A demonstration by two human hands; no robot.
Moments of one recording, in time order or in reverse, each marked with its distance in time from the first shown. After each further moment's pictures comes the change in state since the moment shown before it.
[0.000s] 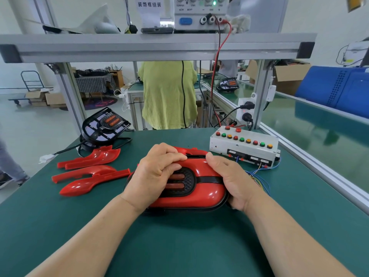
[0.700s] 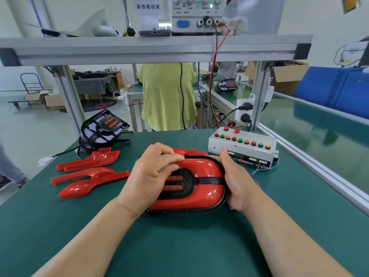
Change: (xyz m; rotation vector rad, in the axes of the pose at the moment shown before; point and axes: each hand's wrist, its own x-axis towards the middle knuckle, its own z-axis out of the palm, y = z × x) left_hand -0.002 0.014 -0.007 0.023 0.029 -0.015; right_hand 0.007 0.001 -0.005 0.046 0.109 0.028
